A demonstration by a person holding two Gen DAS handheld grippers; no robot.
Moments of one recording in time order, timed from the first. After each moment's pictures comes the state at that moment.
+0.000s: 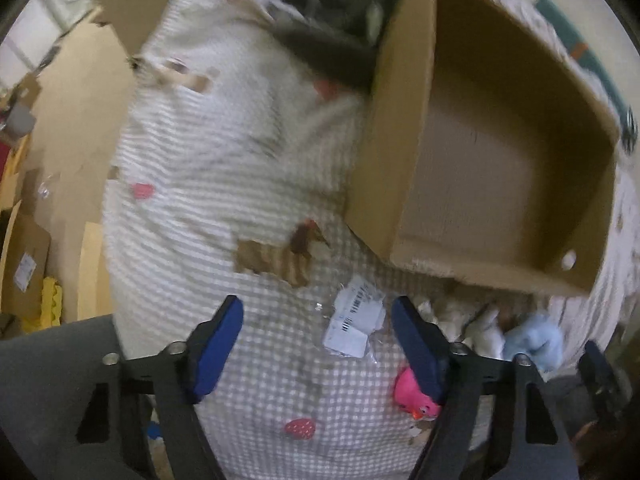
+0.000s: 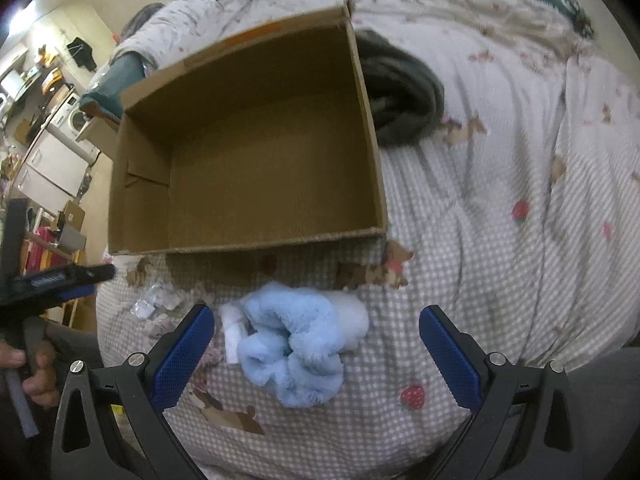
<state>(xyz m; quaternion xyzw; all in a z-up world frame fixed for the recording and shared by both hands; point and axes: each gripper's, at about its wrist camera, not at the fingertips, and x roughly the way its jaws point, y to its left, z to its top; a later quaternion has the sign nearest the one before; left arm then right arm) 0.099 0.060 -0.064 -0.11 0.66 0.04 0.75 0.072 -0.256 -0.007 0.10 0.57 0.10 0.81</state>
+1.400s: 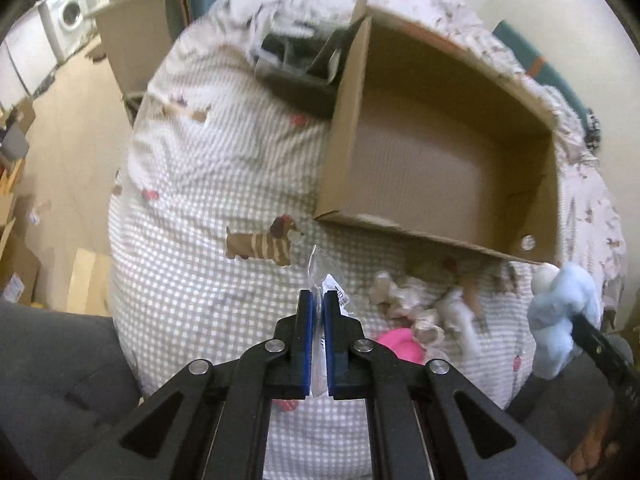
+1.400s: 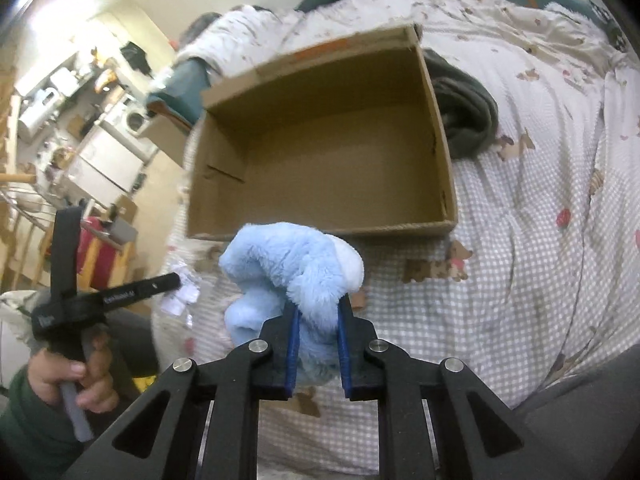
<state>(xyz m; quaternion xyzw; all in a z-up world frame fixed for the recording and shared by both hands) -0.016 0.079 0.040 -0.13 0.55 0.01 0.82 0.030 -0.259 0.036 0.13 0.51 0.20 0.82</state>
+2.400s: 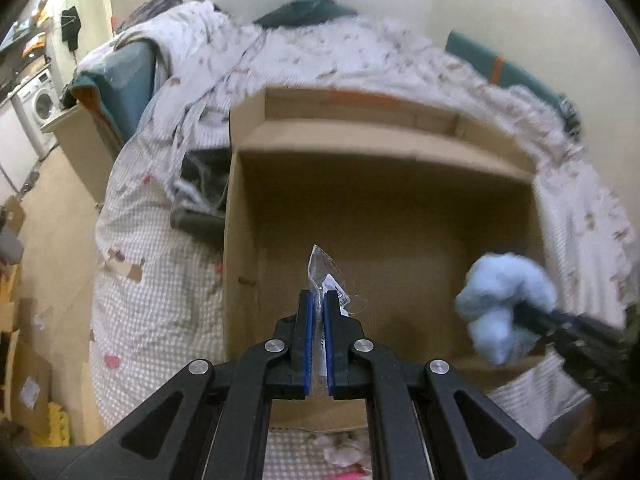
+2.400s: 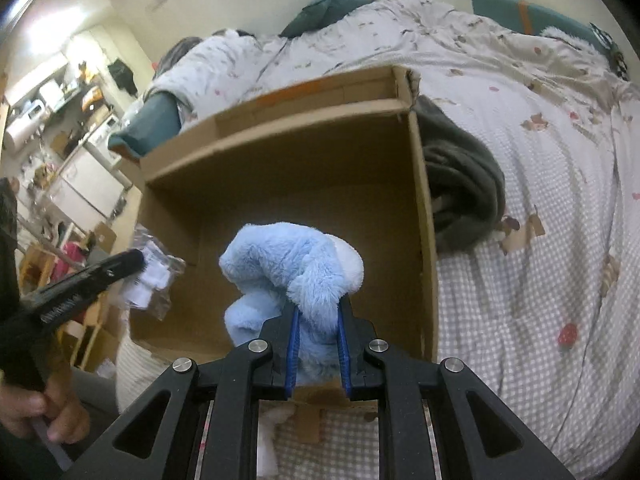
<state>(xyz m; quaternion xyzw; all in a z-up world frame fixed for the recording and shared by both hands) 0.130 -0.004 0.024 -0.03 0.48 -0.01 0.87 0.145 -0.233 0.008 0.11 0.48 0.16 0.85</state>
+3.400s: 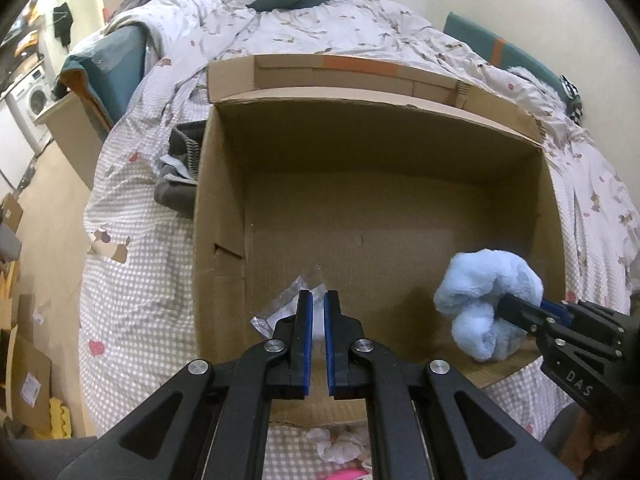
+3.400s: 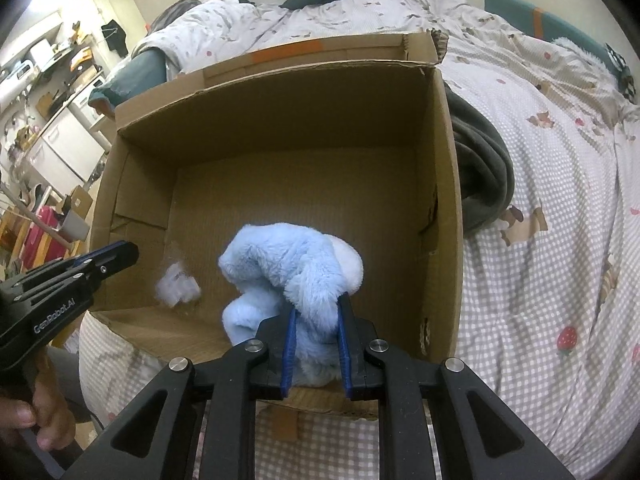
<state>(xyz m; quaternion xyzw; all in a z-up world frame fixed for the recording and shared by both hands) 0.129 -0.011 -0.003 -0.02 0.50 -0.02 0.87 0.147 -0.210 -0.016 0.04 0.52 0.14 0.84</state>
